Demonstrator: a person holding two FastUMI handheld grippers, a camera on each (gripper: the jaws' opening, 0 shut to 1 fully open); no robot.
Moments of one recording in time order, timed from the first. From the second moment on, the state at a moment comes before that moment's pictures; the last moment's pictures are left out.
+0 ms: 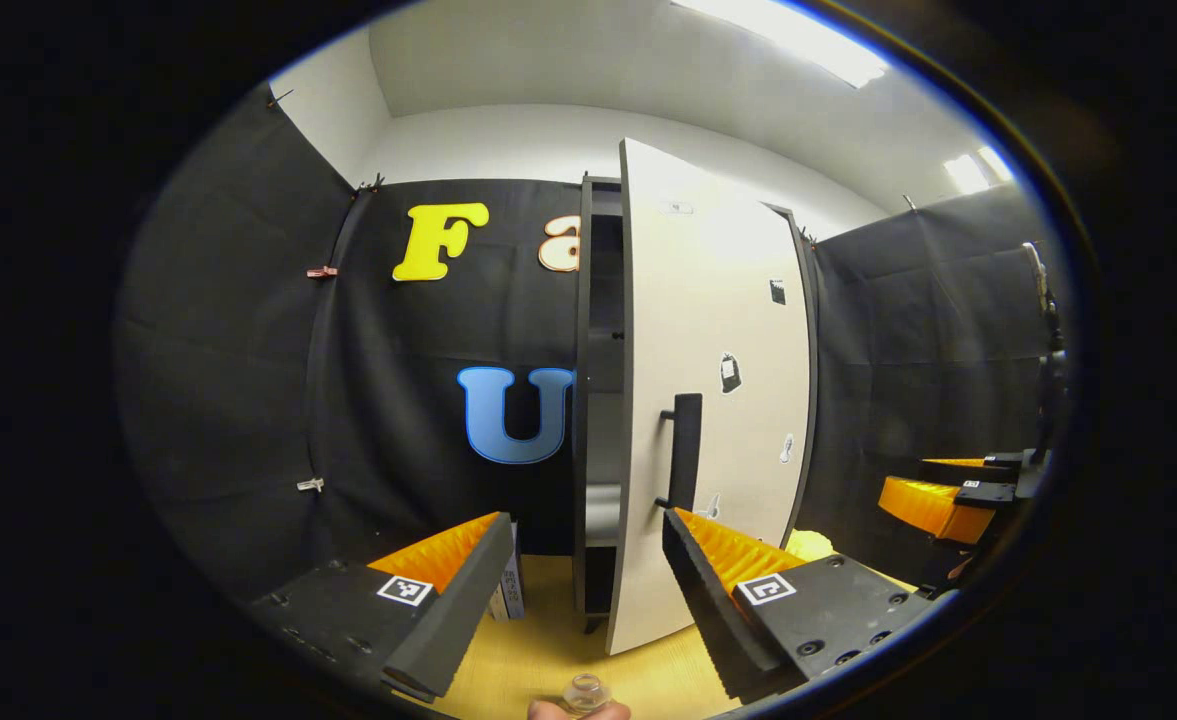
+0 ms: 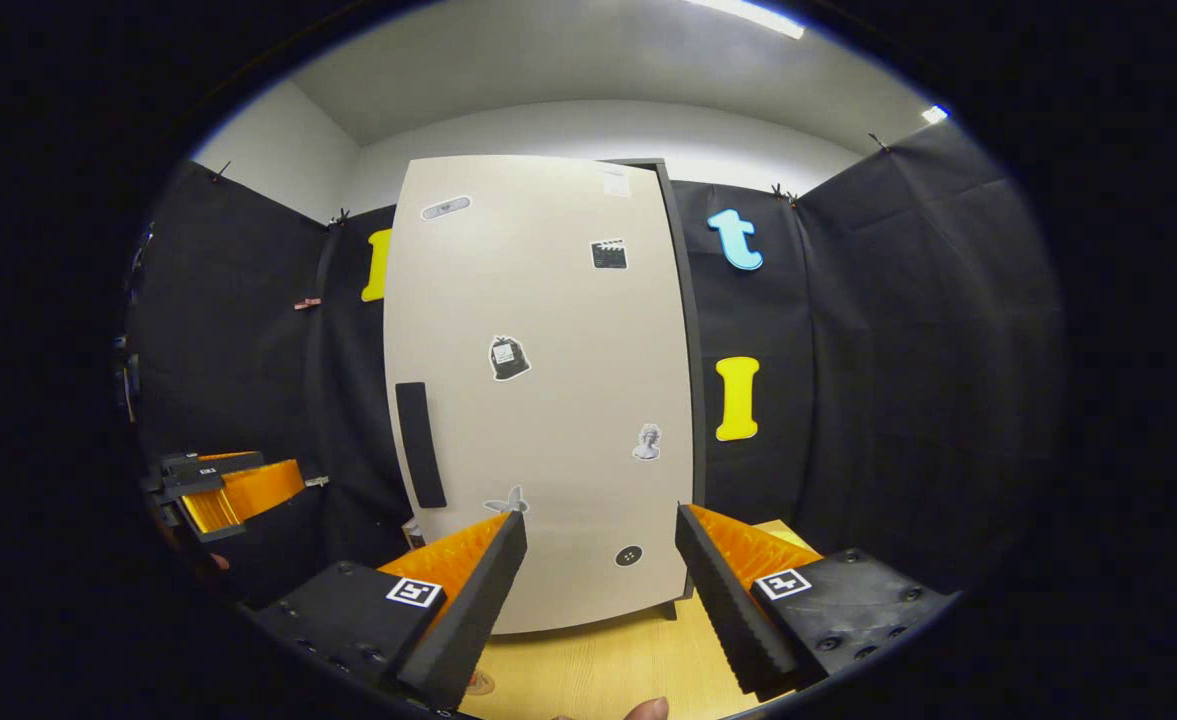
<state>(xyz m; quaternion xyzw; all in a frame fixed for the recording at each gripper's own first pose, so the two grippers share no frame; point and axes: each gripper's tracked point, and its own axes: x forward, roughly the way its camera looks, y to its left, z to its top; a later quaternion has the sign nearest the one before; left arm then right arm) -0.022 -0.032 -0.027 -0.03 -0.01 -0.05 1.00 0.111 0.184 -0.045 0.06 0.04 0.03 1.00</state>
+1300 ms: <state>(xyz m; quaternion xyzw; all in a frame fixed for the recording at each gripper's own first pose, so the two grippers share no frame) -0.028 -0.043 -0.029 -0.02 0.00 -0.05 1.00 0.105 0.170 -0.041 0.04 0.04 0.00 1.00</state>
